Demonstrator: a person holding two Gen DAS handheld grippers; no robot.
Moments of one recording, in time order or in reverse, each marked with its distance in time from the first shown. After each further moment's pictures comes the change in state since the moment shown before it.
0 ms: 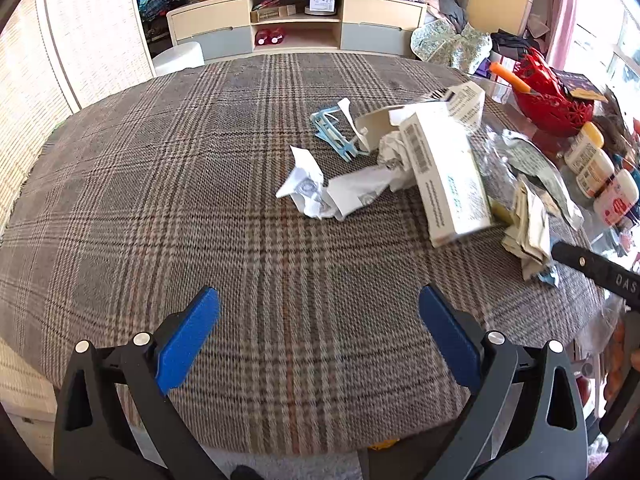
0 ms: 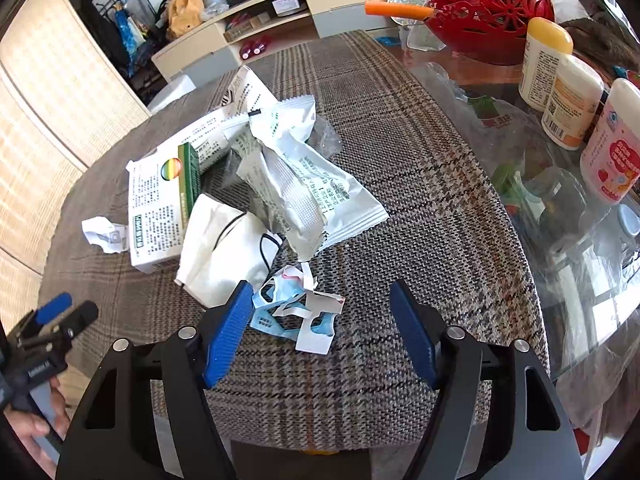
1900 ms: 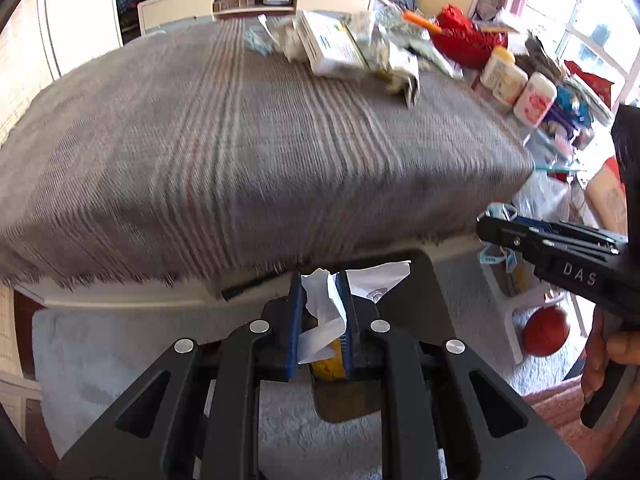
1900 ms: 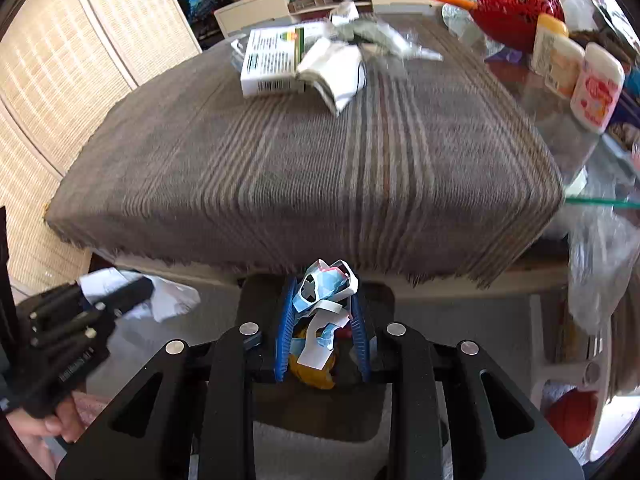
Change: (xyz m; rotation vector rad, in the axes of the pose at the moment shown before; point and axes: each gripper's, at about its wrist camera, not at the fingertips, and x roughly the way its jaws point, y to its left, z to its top) left arm -0.056 -0.059 -0.179 0.060 0.017 -0.143; right arm -0.050 0.025 -0.155 -0.200 0.031 0.053
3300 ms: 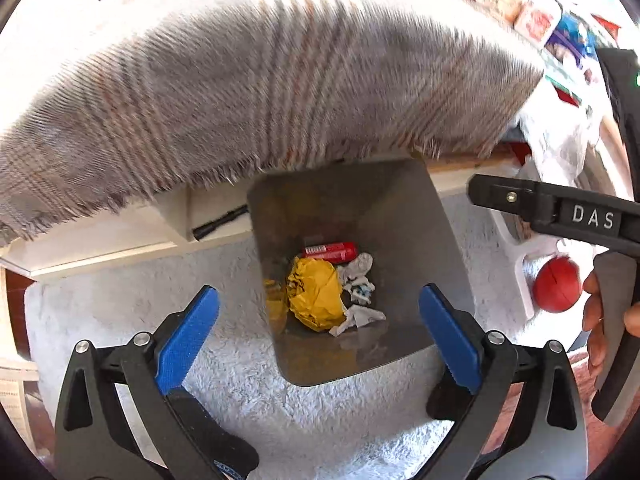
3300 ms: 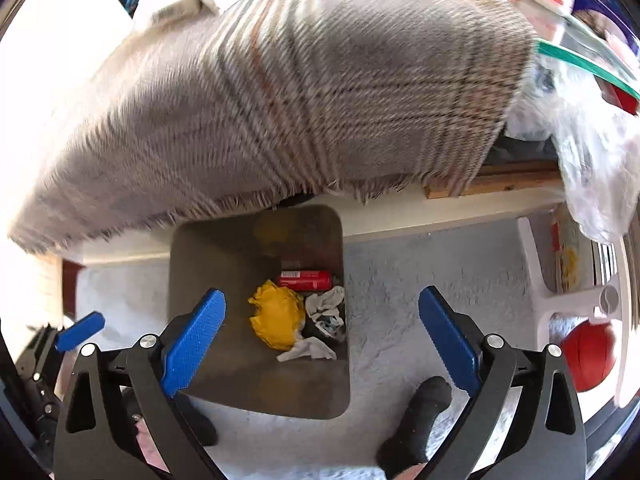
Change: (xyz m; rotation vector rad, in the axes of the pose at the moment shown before) left arm 0.050 -0.027 -0.045 0.025 0.154 0.005; right arm 0.034 -0.051 -0.036 0.178 0.135 -0.099
